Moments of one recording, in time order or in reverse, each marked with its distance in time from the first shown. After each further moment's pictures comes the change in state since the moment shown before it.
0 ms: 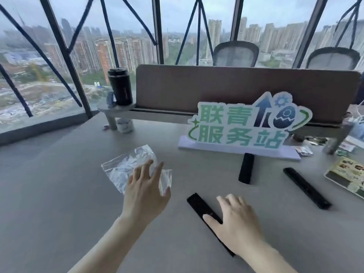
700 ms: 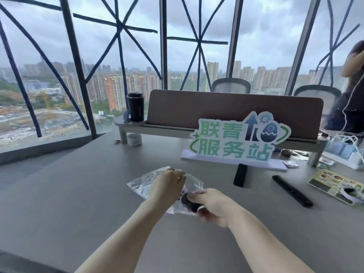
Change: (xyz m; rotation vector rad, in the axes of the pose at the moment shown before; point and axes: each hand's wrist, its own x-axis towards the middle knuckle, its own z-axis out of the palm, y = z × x) left_hand -0.020 0.033 -0.026 -0.369 -0.048 0.053; right_hand -0.025 -0.051 -0.033 1.170 -0.443 0.089
